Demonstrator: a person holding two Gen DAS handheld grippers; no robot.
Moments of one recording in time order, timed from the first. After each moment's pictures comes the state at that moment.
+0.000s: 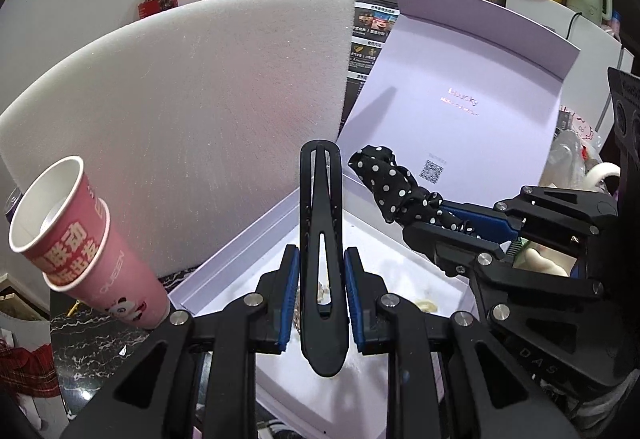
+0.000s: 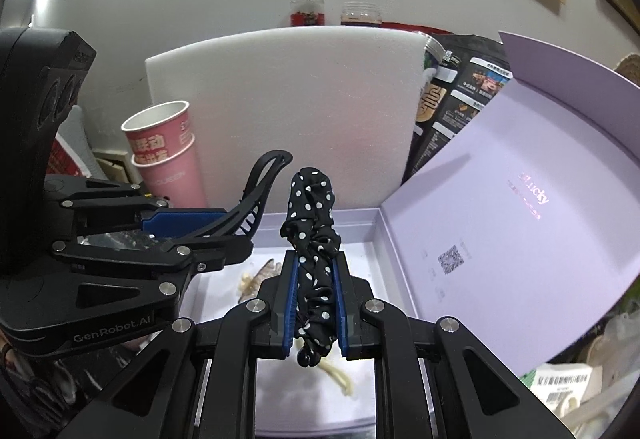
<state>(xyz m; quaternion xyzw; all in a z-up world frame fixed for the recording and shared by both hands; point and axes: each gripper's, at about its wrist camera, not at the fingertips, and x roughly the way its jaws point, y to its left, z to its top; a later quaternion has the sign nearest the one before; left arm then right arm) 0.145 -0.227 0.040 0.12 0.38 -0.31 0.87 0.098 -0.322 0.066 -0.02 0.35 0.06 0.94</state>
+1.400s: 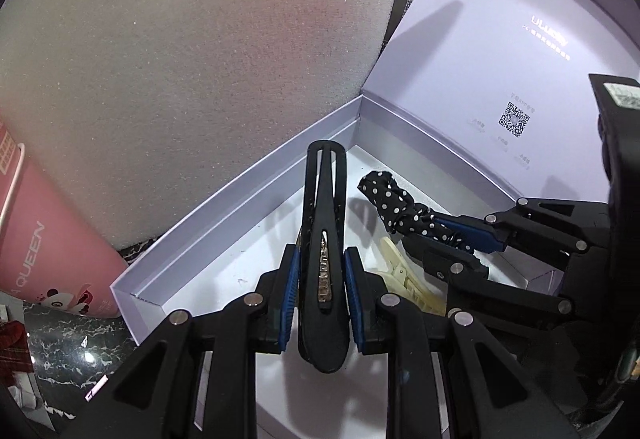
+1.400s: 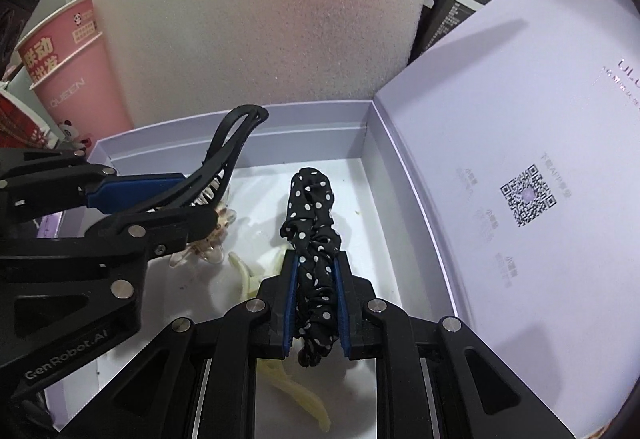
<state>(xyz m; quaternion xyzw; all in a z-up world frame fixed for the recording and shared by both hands) 0.198 -0.269 -0.030 0.14 0.46 -0.26 0.84 0.172 -0.342 -0.036 -0.03 0.48 0.02 0.88</state>
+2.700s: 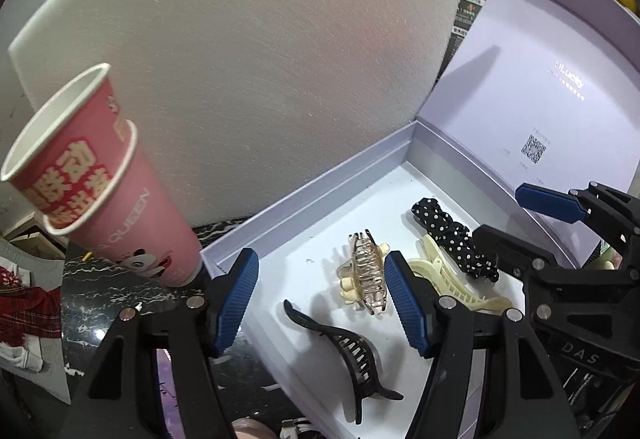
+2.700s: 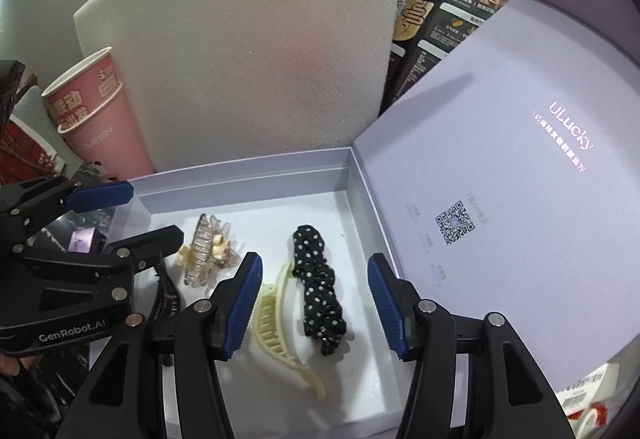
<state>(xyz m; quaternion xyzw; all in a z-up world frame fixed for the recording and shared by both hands) 0.169 -0.220 0.014 0.11 0.44 -0.19 0.87 0.132 -0.346 0.036 -0.01 0.44 0.02 0.90</state>
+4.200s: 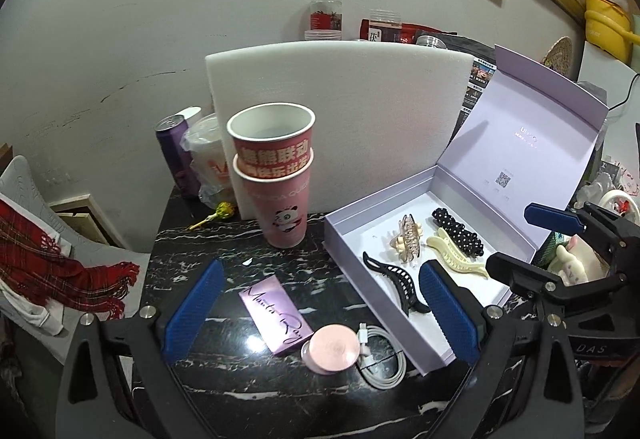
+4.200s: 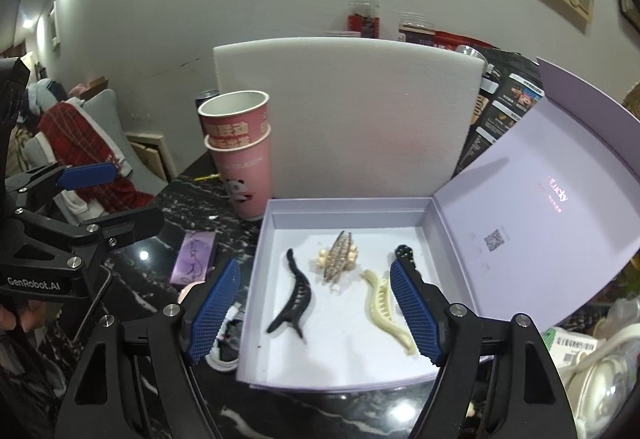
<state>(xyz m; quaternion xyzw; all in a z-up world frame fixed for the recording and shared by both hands) 0.071 -0.099 0.091 0.06 0.35 -0.14 0.92 0.048 -0.268 0.087 -0.03 0.35 0.12 0.93</state>
